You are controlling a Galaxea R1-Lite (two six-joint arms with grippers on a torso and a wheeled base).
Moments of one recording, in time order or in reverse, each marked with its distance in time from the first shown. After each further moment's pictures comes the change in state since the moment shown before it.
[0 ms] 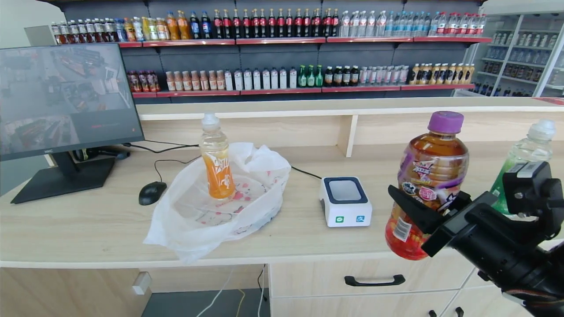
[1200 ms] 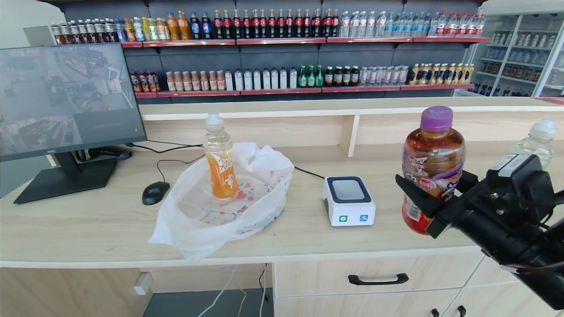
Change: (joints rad) left arm 0.000 0.000 0.000 0.000 0.000 0.001; right arm -0.150 0.032 -0.064 0.001 0.114 -0.303
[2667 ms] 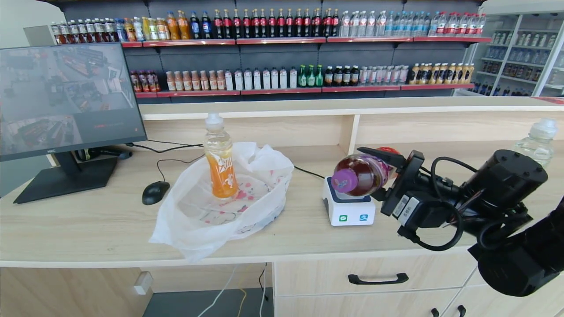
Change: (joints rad) left arm 0.000 0.000 0.000 0.000 0.000 0.000; right arm -0.107 0.319 -0.346 -0.001 0.593 -0.803
